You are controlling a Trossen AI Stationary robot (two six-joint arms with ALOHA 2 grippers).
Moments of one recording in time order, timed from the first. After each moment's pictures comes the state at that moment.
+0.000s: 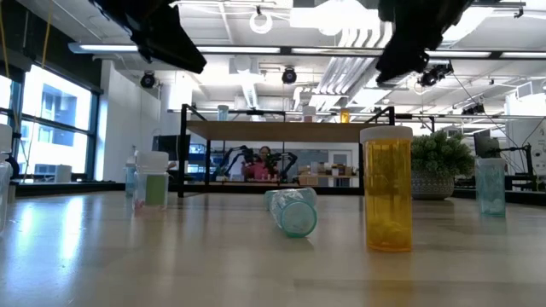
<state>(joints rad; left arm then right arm) -0.05 1.09 0.76 -0.32 -0.53 -0.21 -0.07 1.03 0.90 -0.60 0.10 0.25</state>
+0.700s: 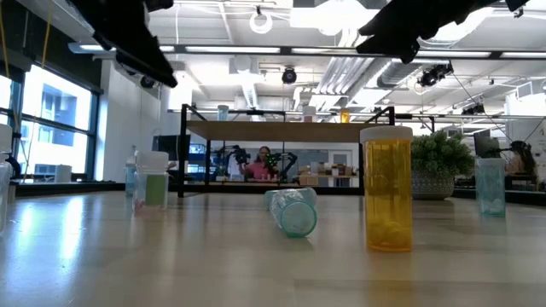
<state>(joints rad) -0.17 1.10 0.76 -0.48 -0.37 -0.37 0.12 0.96 0.67 -0.07 0.24 0.18</state>
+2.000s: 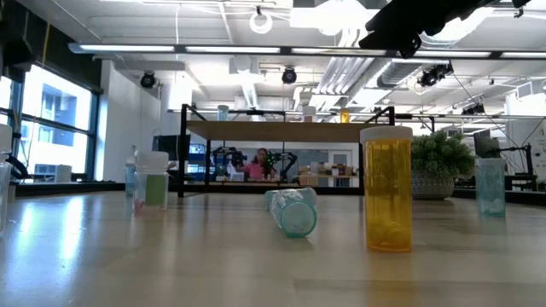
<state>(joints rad) -0.75 1.10 0.76 -0.77 -0.39 -1.23 0.16 0.96 0.67 -0.08 0.24 0.12</state>
